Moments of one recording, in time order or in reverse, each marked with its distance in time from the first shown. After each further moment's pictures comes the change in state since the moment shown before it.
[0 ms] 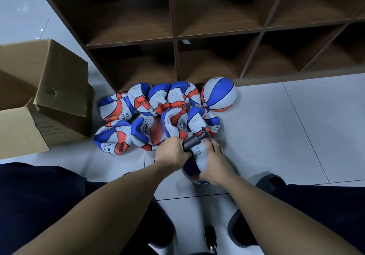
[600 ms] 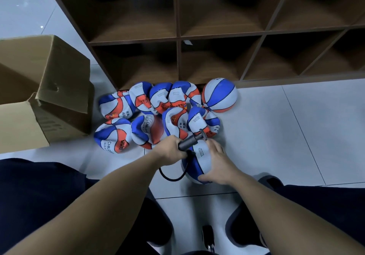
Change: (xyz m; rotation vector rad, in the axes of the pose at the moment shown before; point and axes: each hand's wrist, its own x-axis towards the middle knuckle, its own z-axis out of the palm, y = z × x) left_hand 0.022 -0.029 -0.008 -0.171 -0.280 0.046; right_hand -0.007 0.010 -0.019 0.010 -0.107 -0.078
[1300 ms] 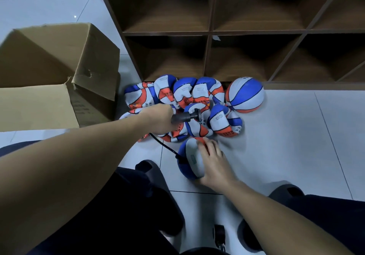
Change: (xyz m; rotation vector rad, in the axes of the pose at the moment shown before) left_hand -0.034 -0.009 -0.125 0.604 0.140 -0.054; right_hand 0.009 -0.056 0.050 -0.341 0.081 -0.267
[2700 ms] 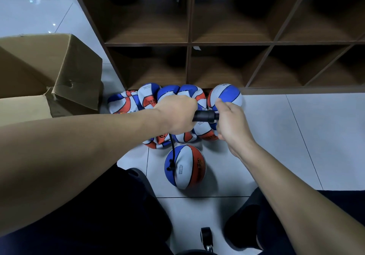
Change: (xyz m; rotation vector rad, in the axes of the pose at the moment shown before) left_hand -0.035 0.102 -0.064 0.124 0.258 0.287; right_hand 0.022 -0.009 -0.185 1.075 0.434 0.540
